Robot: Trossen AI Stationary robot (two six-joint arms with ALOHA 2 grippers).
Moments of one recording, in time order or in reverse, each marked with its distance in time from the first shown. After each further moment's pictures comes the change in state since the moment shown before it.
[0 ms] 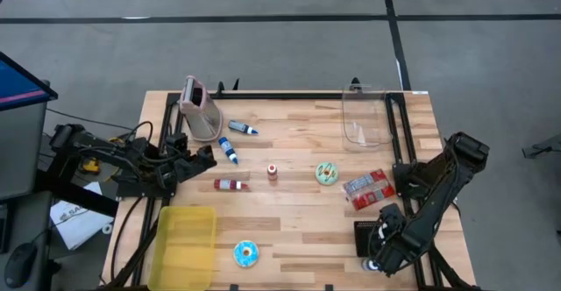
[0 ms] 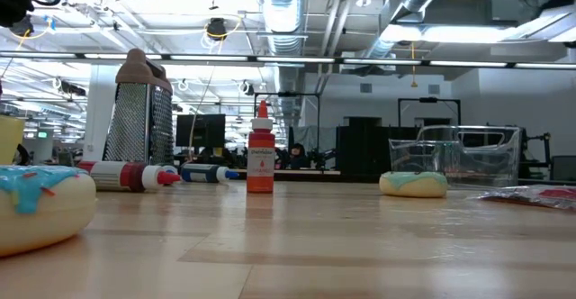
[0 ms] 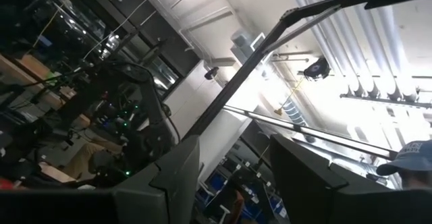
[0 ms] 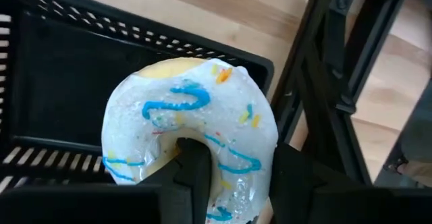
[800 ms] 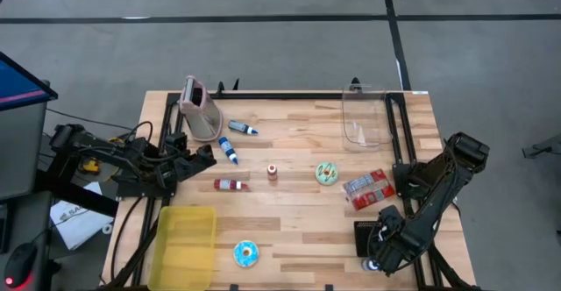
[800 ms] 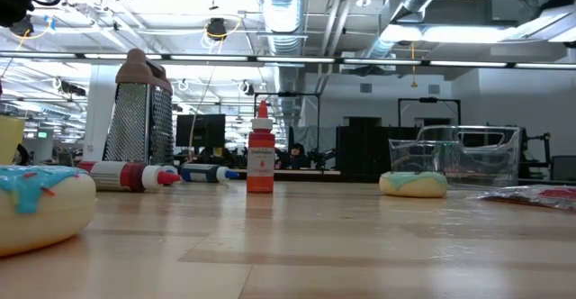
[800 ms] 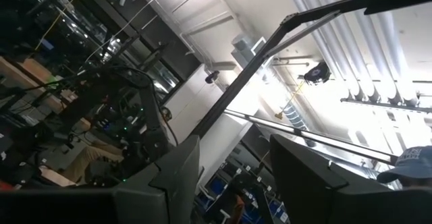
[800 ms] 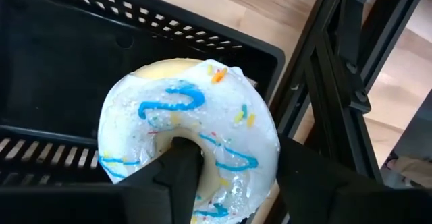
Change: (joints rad) left arm 0.000 0.000 0.000 0.010 -0.010 -0.003; right arm 0.004 0.001 -0.043 0.065 -0.044 -0.037
